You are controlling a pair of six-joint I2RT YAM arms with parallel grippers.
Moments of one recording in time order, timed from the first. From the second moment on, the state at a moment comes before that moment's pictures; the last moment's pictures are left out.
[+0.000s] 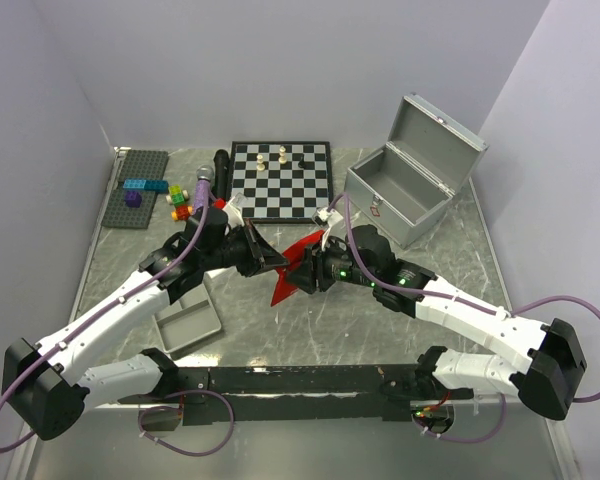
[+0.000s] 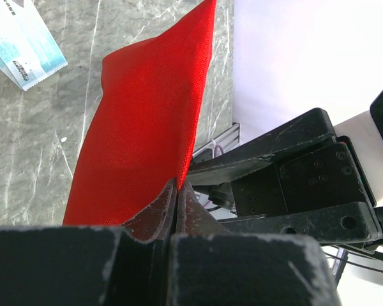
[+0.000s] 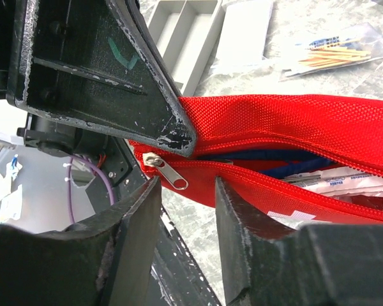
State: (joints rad) left arm -0.65 1.08 0.89 -0.30 0.35 -1.08; right arm 0.86 1.09 0.81 -0.08 -0.26 0.46
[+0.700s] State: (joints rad) left arm -0.65 1.07 0.89 -0.30 0.35 -1.08; right arm 0.86 1.09 0.81 -0.06 -0.25 0.46
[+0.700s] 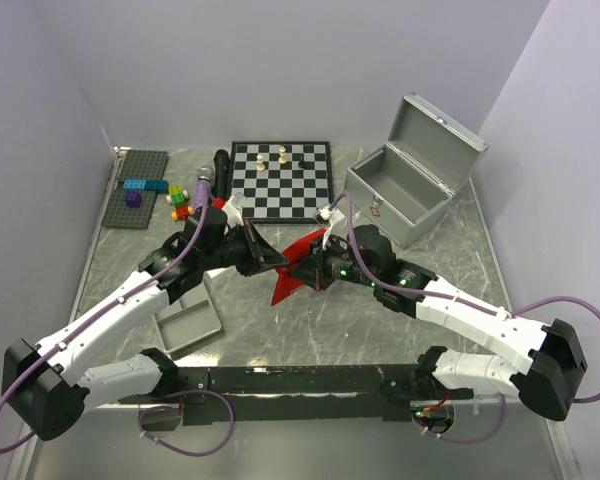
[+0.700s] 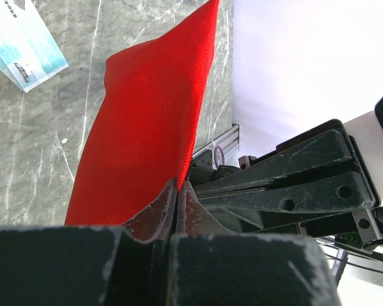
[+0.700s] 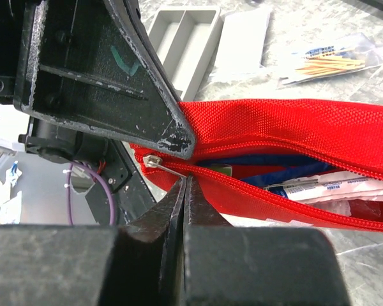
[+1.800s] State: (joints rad) left arm -0.66 1.07 0.95 -0.29 0.47 -0.98; right arm 0.75 1.05 0.73 0.17 -0.61 0.59
